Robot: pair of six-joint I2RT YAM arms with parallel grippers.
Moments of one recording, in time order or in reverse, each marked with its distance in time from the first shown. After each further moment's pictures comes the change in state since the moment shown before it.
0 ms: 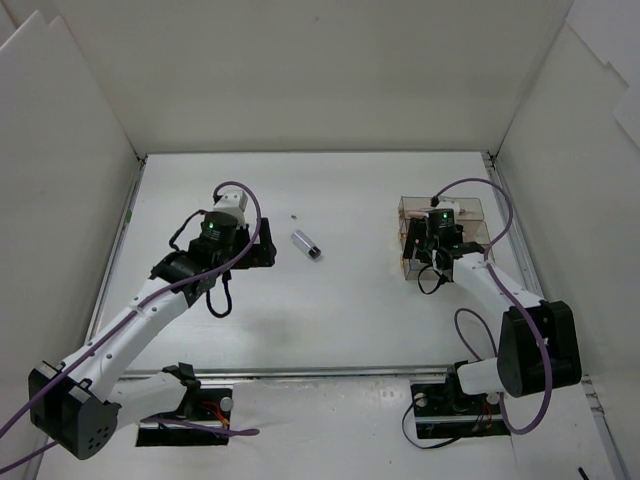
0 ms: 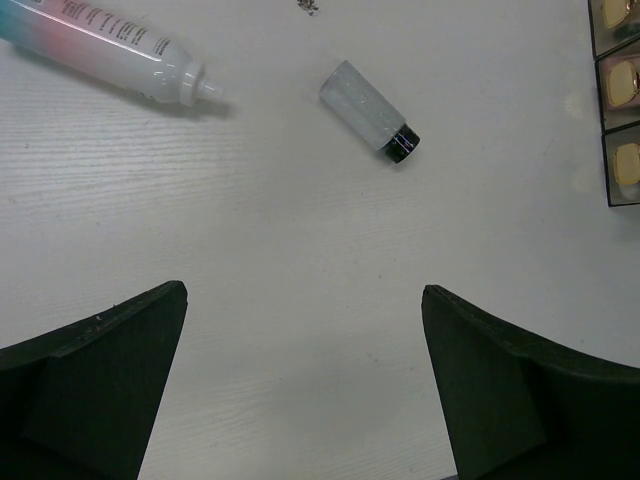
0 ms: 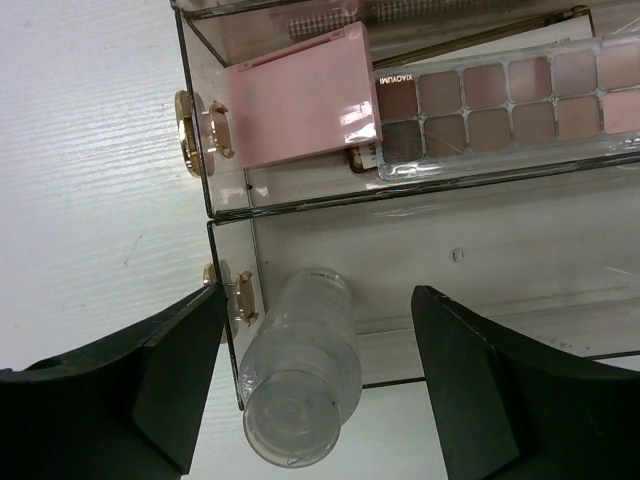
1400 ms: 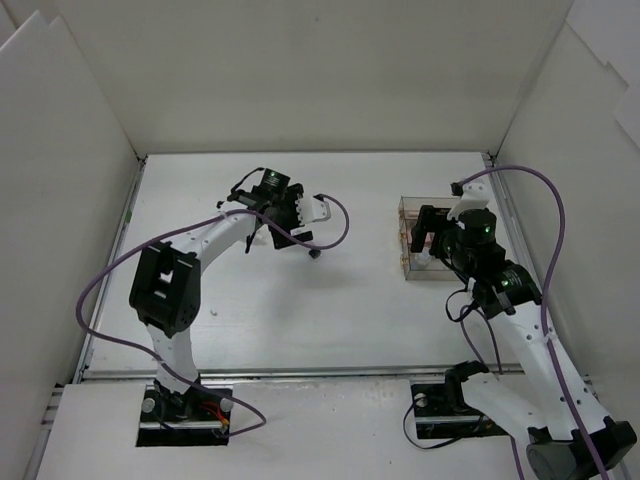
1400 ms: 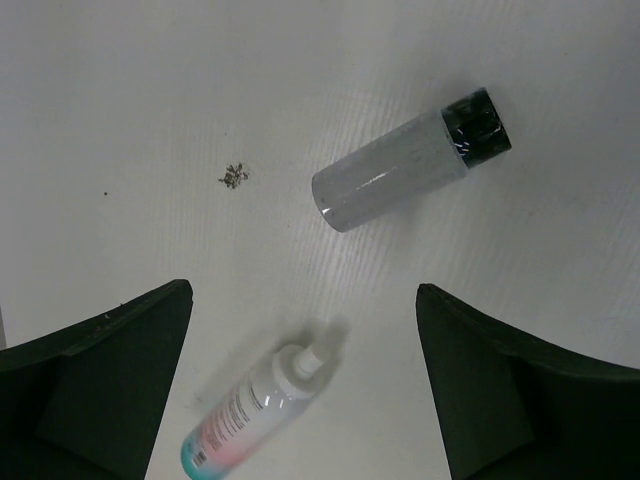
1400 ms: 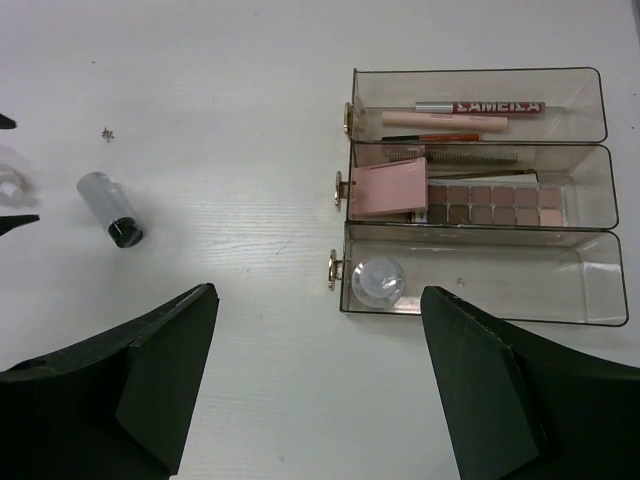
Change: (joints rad) left arm 0.041 0.744 0.509 -0.047 0.362 1.310; right arm 0.129 -0.474 0.190 -0.299 -0.028 -0.063
